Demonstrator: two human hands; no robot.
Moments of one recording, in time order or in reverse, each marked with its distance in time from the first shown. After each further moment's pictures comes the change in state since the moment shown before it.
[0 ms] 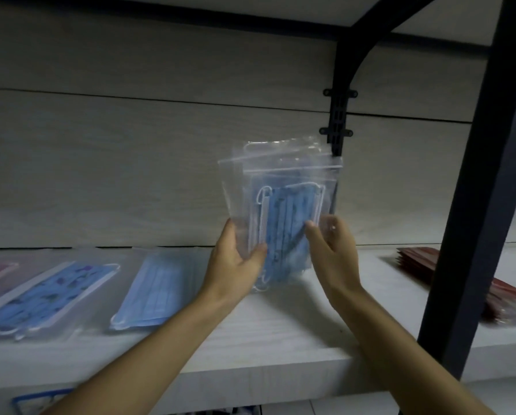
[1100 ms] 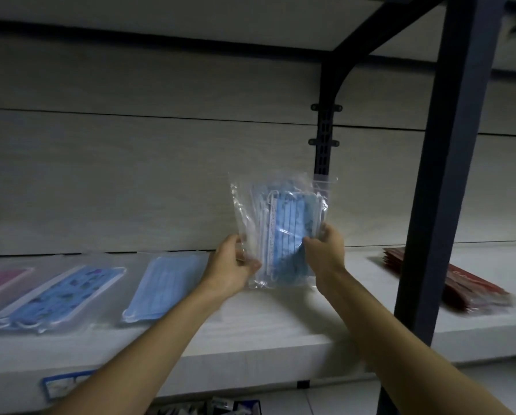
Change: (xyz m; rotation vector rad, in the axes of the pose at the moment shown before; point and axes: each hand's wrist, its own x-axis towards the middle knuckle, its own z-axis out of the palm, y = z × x) left_hand 0.007 -0.007 -0.005 0.284 -0.118 -0.195; right_hand 0.009 -0.008 -0.003 0.006 0.021 0.318
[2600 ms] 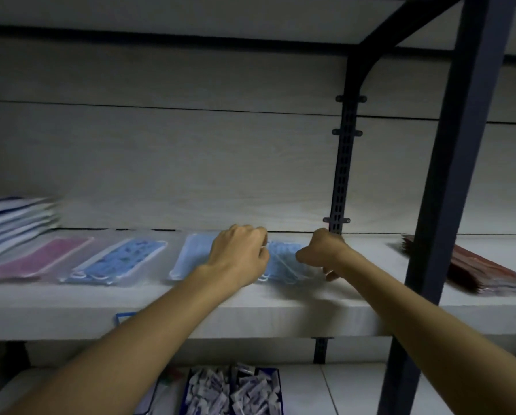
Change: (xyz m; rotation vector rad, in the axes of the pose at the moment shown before) left_hand -0.061 0.042 -0.042 0.937 0.036 0.303; right_hand -0.049 -0.034 0.004 -1.000 -0.419 0.109
